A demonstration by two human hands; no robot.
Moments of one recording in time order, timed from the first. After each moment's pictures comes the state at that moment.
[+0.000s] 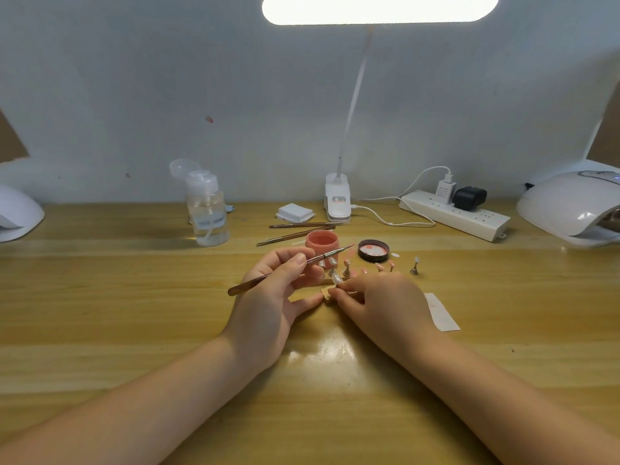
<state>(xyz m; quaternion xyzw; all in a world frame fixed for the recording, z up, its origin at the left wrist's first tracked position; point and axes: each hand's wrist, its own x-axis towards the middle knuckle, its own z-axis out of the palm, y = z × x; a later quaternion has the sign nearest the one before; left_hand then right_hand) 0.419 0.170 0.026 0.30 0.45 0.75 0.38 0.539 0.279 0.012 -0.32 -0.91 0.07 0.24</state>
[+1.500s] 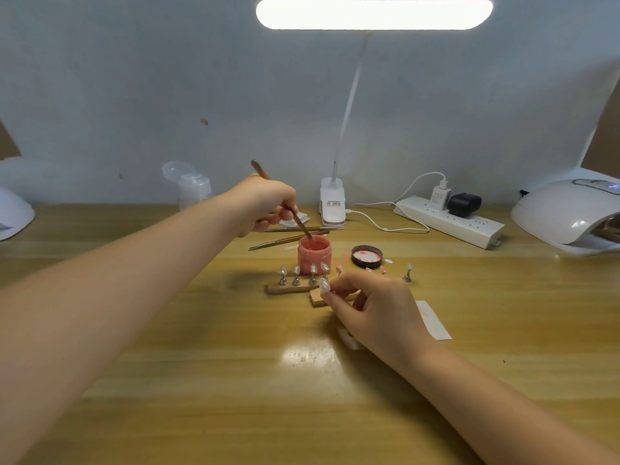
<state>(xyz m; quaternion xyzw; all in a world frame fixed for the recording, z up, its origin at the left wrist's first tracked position) 0.338 0.259 0.113 0.33 0.79 0.45 0.26 0.547 0.280 0.011 -0.21 -0.88 0.20 0.38</state>
